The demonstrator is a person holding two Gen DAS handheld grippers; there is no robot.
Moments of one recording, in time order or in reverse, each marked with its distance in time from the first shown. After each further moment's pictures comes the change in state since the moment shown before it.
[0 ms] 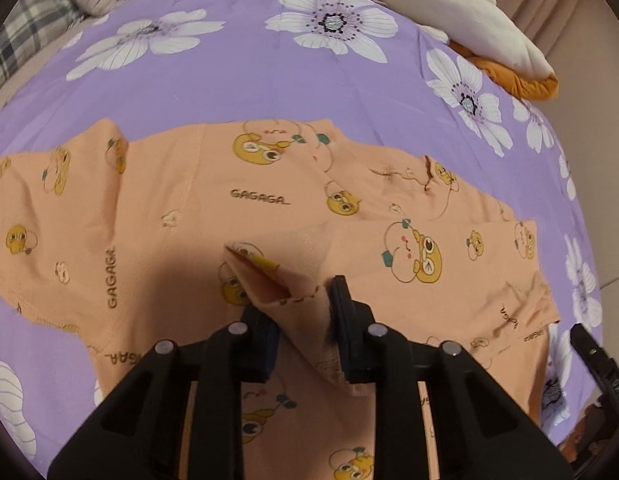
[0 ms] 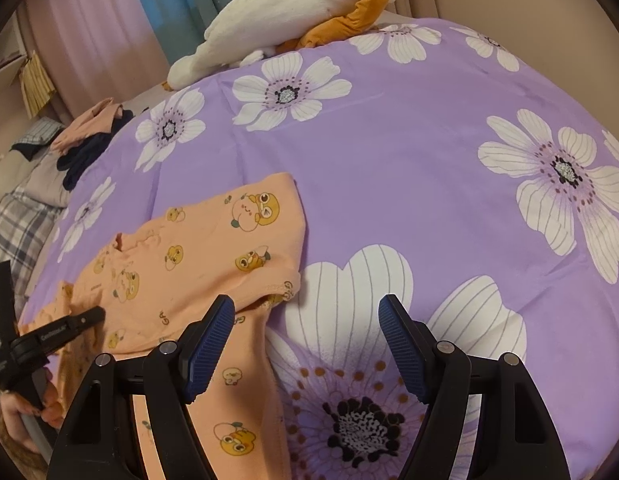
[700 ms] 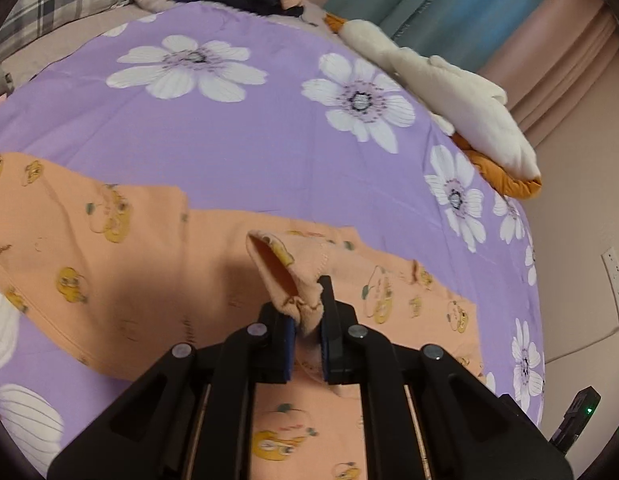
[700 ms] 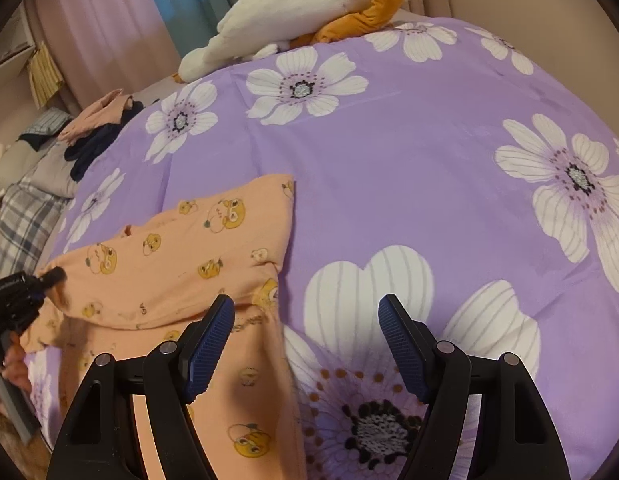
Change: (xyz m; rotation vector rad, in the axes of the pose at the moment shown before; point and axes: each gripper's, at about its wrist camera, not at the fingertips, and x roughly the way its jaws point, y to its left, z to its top) left arm -0.050 0.053 0.040 -0.201 -0.141 -0.116; right arm 0.005 0.013 0.002 -0.033 0.023 0.031
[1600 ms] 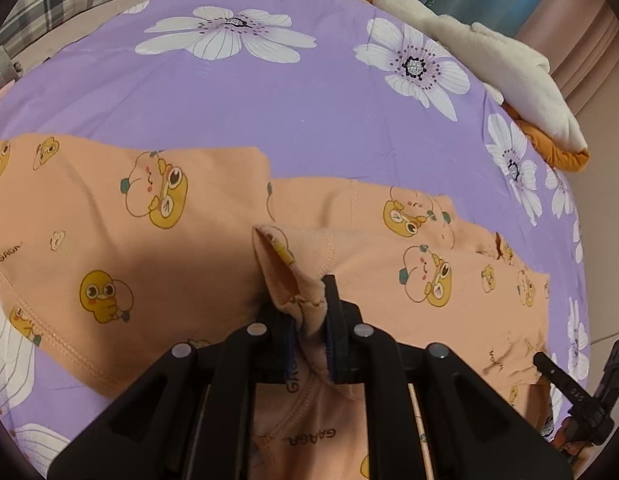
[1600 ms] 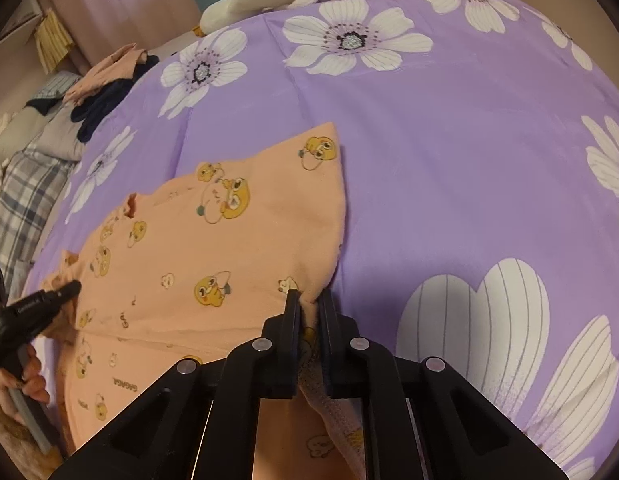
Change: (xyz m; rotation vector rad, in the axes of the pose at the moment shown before) left arm 0.032 0.046 -0.005 0.049 0.074 0.125; right arm 0.064 0.035 0.011 -0.055 0.140 0.051
